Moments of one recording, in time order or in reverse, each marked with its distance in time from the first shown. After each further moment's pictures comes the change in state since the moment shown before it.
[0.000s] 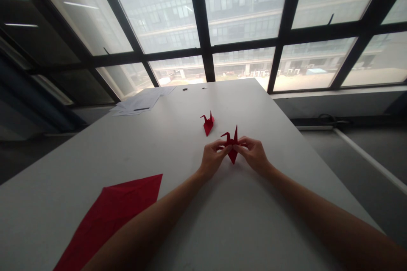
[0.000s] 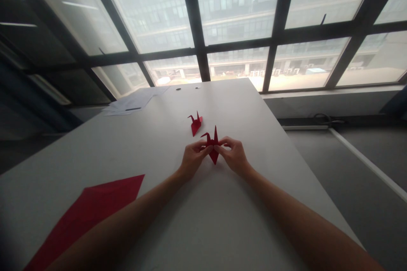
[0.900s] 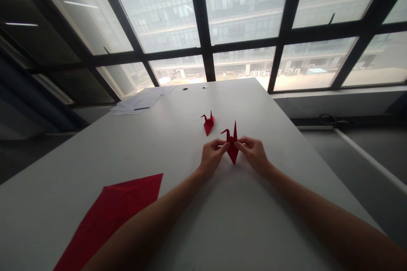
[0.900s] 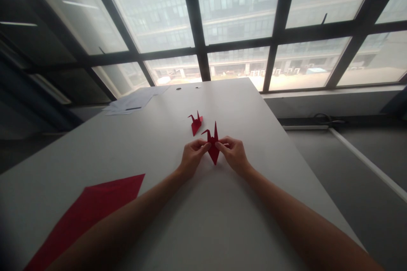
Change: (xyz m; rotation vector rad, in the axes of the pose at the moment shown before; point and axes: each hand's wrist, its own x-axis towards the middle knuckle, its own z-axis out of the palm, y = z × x) left_hand 0.000 0.006 0.003 -0.120 0.094 -0.083; right_hand 0.000 -0.004 0.002 0.126 0.027 0.092
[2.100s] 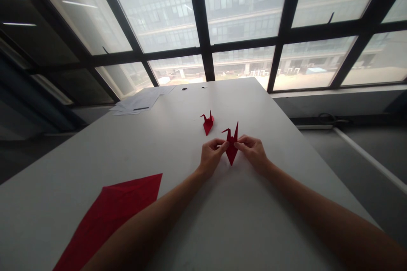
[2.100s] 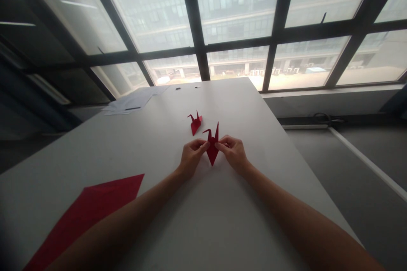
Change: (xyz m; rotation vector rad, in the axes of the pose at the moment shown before) left_hand -0.001 0.000 -0.002 0.075 0.048 0.021; right_hand 0.001 -0.001 0.002 0.159 -0.005 0.056
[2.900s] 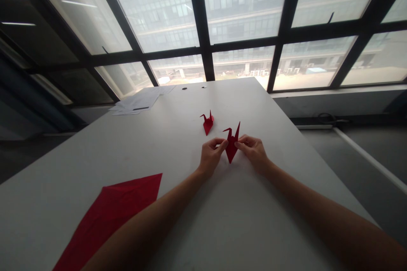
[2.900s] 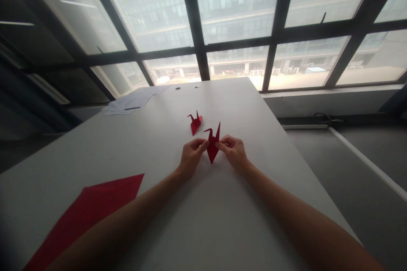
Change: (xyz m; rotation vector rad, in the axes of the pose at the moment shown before) left_hand 0.001 0.002 0.001 0.028 0.002 0.017; right_hand 0.001 0.001 -0.002 0.033 0.015 0.010
